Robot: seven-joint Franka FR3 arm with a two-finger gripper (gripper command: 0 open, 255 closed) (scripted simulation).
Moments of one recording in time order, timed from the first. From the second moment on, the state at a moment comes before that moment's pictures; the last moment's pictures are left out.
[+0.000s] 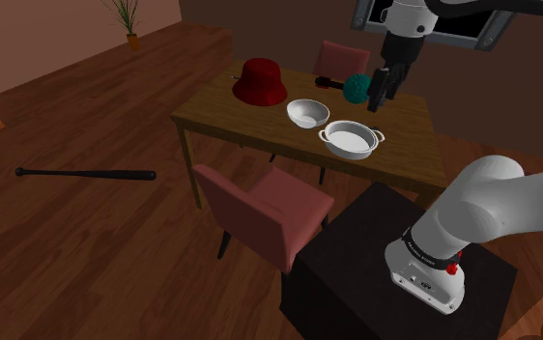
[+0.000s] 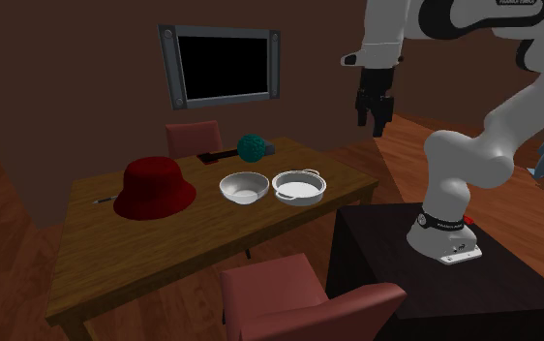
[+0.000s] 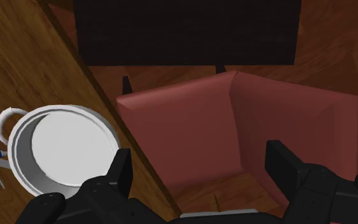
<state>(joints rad) -0.02 -0.82 -0.01 -2.42 -0.03 1.55 -0.07</state>
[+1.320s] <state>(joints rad) -0.07 -0.19 -0.03 -2.26 -0.14 2.03 -0.06</state>
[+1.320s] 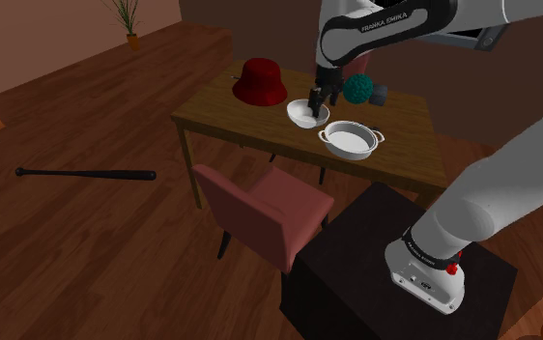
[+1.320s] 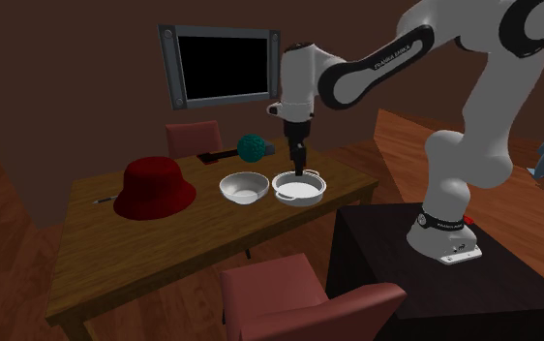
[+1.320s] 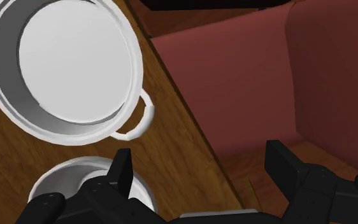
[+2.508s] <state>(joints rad) -0.09 0.45 -0.06 -1.75 -0.21 2.17 -0.03</state>
